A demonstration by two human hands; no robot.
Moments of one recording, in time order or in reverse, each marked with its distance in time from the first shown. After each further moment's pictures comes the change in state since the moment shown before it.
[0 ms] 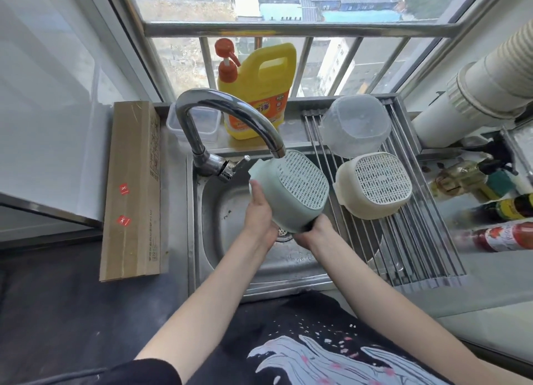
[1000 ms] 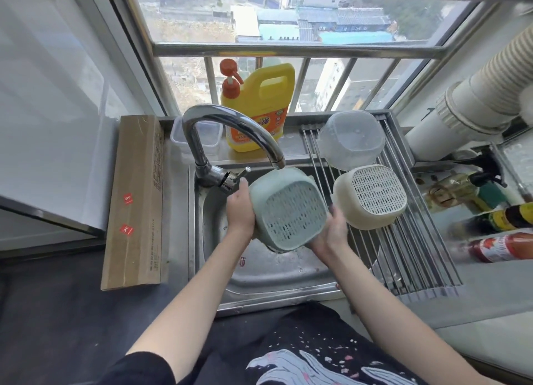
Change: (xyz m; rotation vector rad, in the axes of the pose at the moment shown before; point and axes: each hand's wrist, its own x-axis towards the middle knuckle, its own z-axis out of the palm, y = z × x) left_hand 0.018 0.032 -0.018 0.562 0.195 0.304; right_hand 0.008 -0.018 -0.032 -0.183 -0.328 -0.326
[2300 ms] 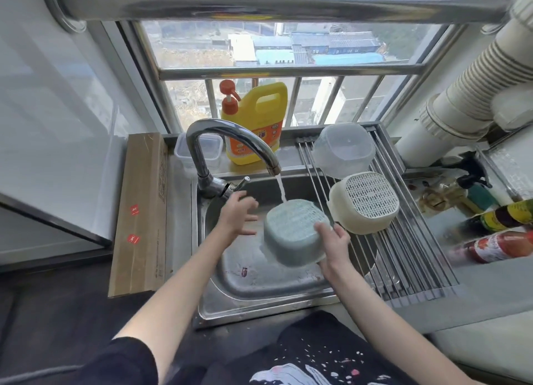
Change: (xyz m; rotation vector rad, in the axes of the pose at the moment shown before) left_hand 0.008 0.012 -0.028 0.189 -0.334 -0.119; right_hand -0.032 0.007 -0.007 -0.278 0.302 -0.153
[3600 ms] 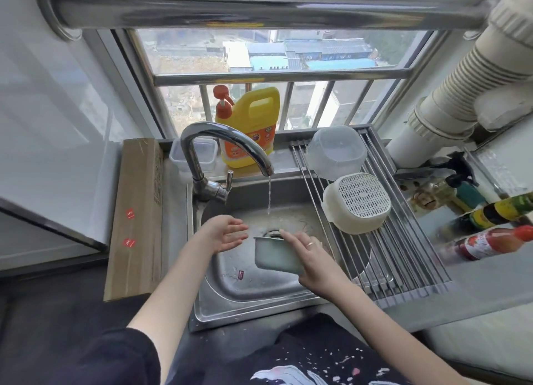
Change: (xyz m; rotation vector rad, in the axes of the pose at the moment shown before) left_hand -0.001 -0.012 -0.023 -0.159 -0.069 -0.426; right_hand -0.021 0.016 -0.023 -1.459 -0.450 -0.944
